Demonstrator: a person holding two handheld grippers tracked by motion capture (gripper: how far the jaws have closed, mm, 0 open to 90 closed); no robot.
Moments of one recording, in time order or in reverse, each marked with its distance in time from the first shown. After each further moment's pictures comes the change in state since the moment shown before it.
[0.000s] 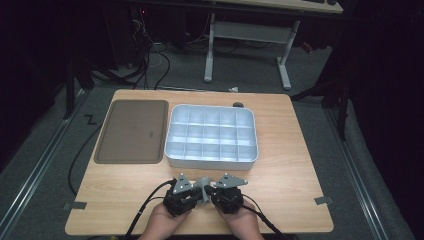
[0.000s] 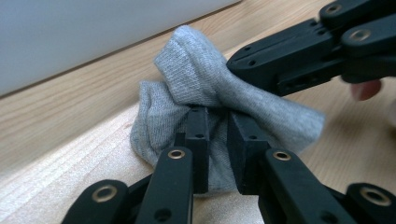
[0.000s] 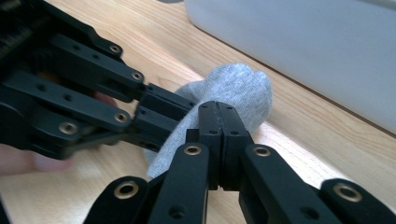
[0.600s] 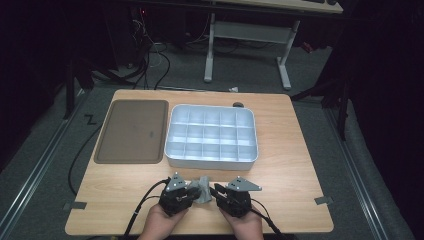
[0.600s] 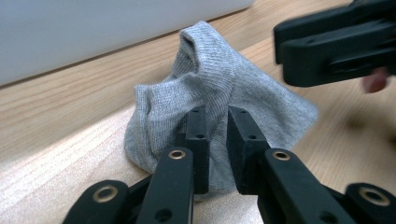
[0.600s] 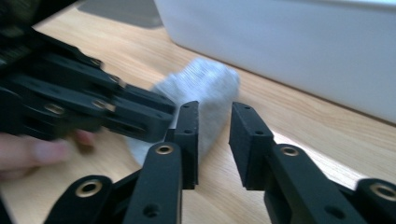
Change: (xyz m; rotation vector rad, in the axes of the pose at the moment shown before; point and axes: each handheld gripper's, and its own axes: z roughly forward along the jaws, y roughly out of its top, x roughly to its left) left arm 0.007 -0.004 -0.006 -0.023 -0.005 -0.044; right arm -0.009 -0.017 -0.017 -0.111 -0.015 0.127
